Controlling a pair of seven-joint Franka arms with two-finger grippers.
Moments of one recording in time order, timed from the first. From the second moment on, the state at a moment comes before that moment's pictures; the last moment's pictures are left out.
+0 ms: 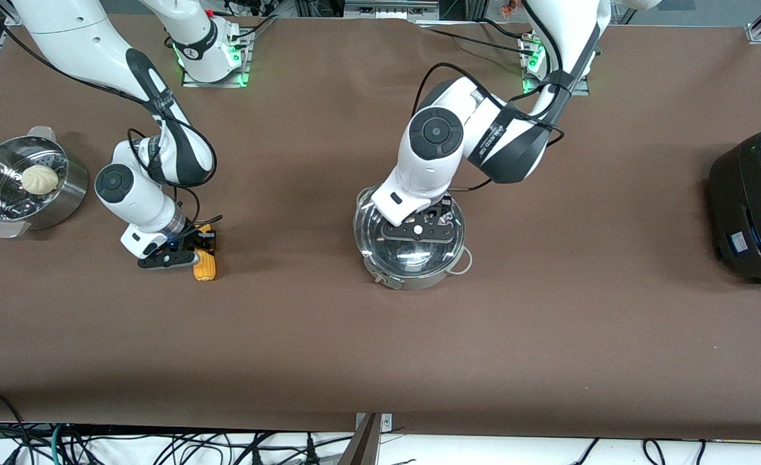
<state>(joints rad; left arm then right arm) -0.59 0.60 -0.08 -1.27 -0.04 1.85 -0.64 0.06 0.48 0.05 -2.11 -0.01 2.70 -0.02</state>
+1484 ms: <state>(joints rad) -0.09 0.42 -0.04 -1.54 0.10 1.77 -0.05 0.08 0.26 0.24 -1.73 -0.01 1.97 0.26</state>
